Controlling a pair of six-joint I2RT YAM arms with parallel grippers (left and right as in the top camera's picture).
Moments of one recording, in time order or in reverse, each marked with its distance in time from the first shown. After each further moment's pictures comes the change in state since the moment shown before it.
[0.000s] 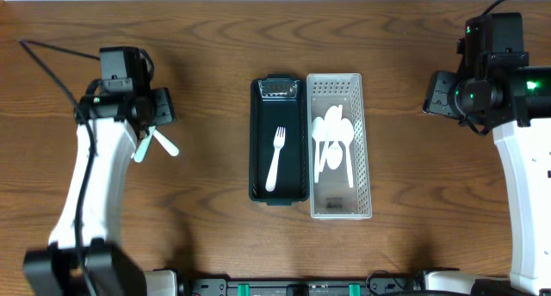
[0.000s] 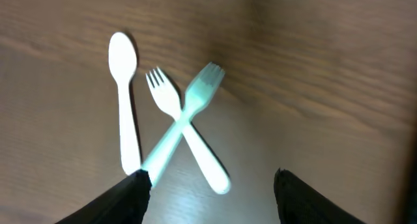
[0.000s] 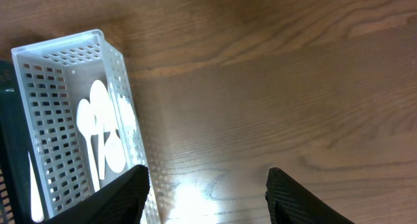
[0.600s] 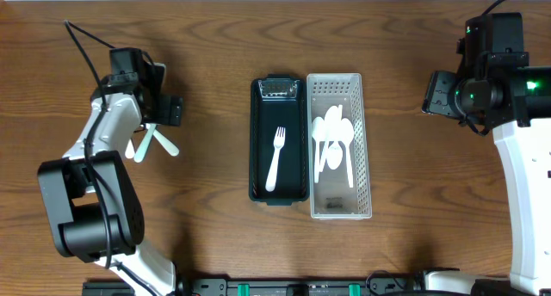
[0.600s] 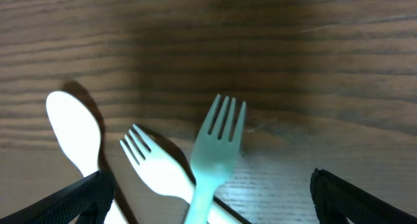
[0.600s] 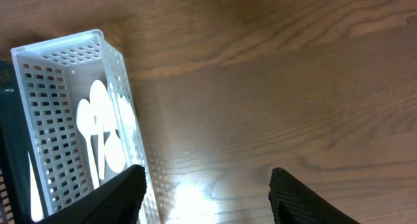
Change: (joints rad) left arm 0.070 0.308 0.000 0.225 0.053 0.347; right arm 0.000 0.000 0.000 0.000 0.000 0.000
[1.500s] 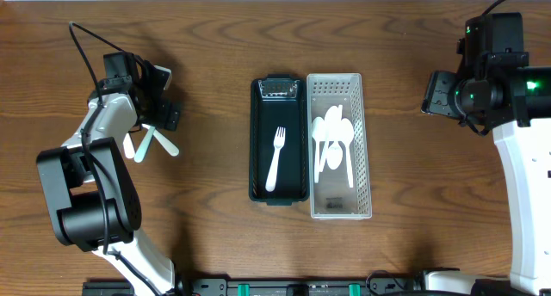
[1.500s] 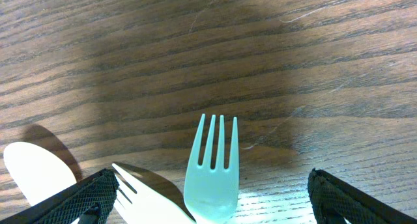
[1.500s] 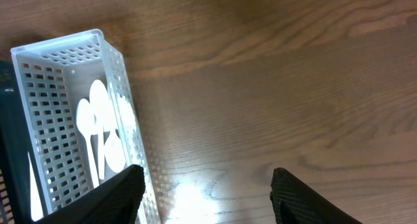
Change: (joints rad) left arm 0.040 0.070 0.000 0.061 0.108 0.196; right arm 0.000 0.000 0.000 -0.001 0.000 0.000
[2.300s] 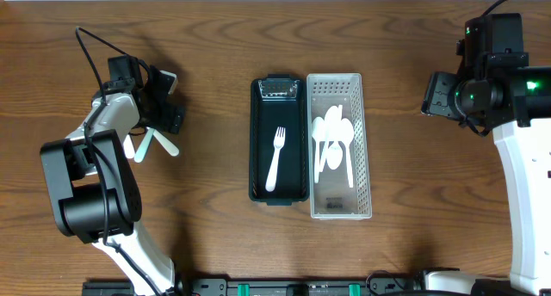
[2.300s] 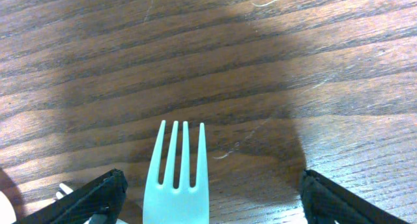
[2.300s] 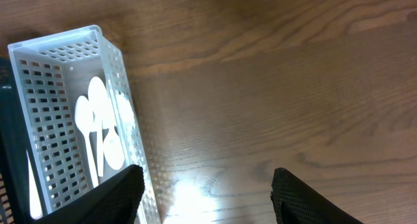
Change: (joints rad) left arm 0.000 0.051 0.000 -0.002 0.060 0.013; right arm 0.000 0.000 0.000 -0.011 0.000 0.000
